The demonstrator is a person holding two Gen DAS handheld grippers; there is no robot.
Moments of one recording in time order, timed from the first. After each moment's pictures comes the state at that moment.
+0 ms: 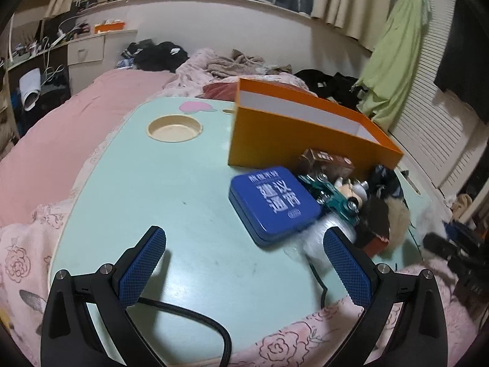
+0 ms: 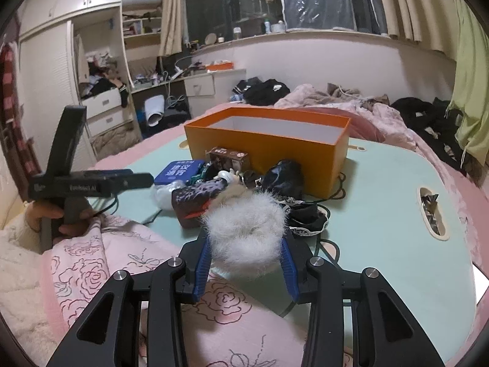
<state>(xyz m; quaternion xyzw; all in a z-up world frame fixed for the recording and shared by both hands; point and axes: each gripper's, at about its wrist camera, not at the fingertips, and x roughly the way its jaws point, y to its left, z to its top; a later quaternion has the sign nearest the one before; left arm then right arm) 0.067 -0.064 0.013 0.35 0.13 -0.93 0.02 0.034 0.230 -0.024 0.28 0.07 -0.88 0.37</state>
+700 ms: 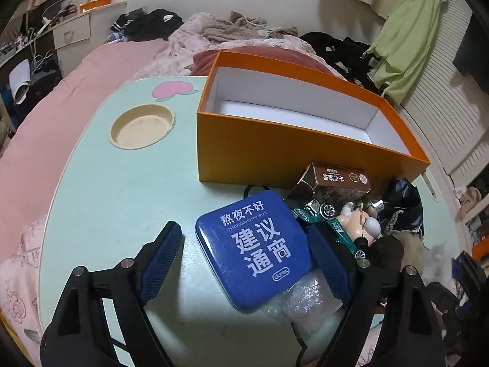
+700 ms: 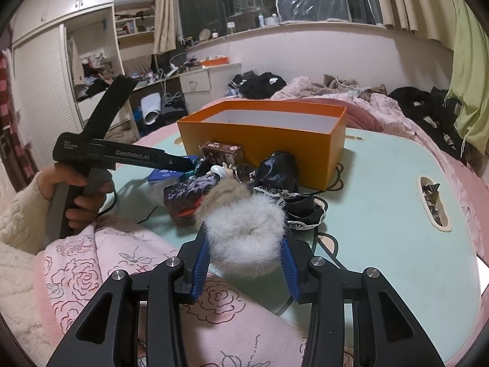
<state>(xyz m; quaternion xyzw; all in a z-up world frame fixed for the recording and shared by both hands) -0.004 -0.048 0.010 0.44 0.12 -0.89 0.01 0.029 0.238 -0.026 0.29 0.06 -0.88 0.37</state>
